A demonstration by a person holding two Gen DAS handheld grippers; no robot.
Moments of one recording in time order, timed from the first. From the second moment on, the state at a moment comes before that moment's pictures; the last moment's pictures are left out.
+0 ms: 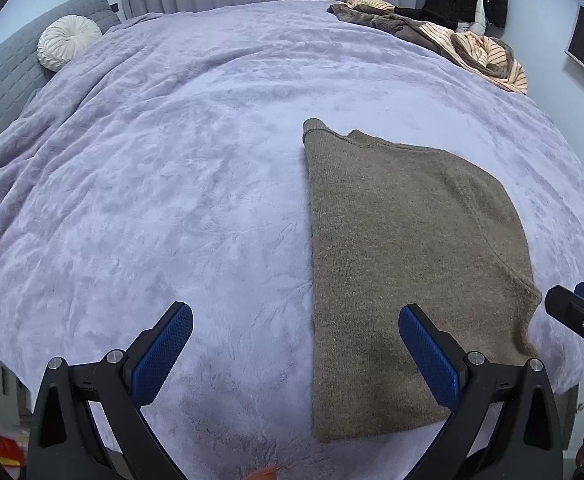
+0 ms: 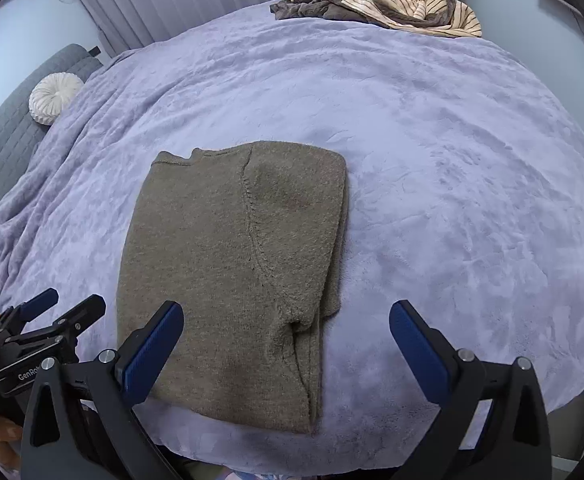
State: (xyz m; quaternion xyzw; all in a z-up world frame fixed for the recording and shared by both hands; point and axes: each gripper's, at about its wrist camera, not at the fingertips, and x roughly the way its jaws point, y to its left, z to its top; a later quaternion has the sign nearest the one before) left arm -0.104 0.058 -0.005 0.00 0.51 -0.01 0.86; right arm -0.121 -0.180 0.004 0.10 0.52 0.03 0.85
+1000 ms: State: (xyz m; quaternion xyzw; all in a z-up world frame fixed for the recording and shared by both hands) left arm -0.106 0.038 0.004 0.01 0.50 -0.02 0.86; right arm -0.116 -0.169 0.006 0.06 0.52 -0.01 0.85
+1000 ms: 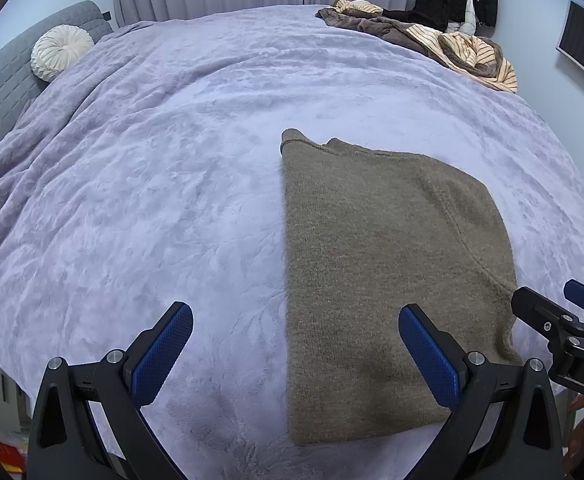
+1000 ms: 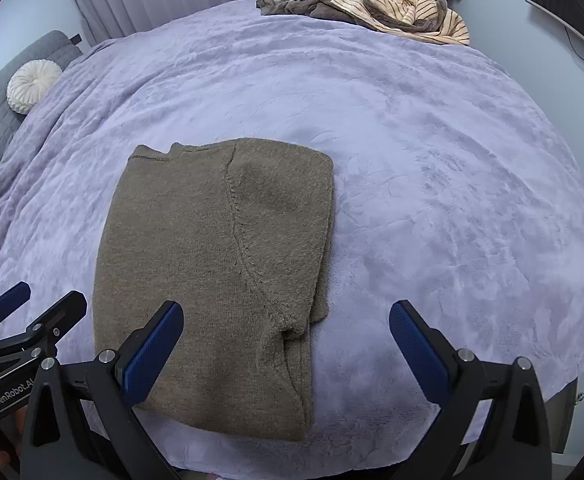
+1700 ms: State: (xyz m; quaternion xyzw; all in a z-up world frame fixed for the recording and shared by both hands) left arm -0.107 0.040 0.002 0.00 0.50 -0.02 0.86; right arm -0.118 -0.163 0.002 0.06 0.52 -0.01 0.85
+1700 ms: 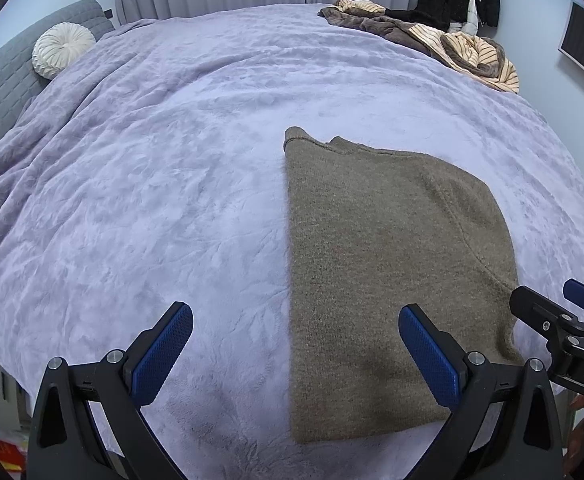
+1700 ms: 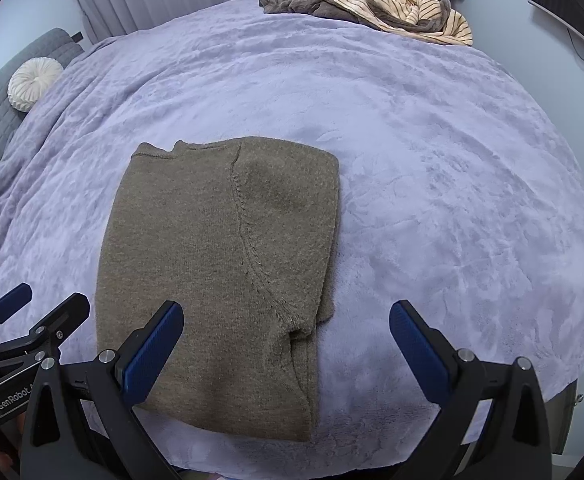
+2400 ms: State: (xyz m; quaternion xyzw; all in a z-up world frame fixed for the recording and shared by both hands) left arm -0.108 0.039 0.001 0.01 0.50 -0.02 0.86; right arm -0.116 -0.163 0.004 0.05 0.52 -0.01 0.85
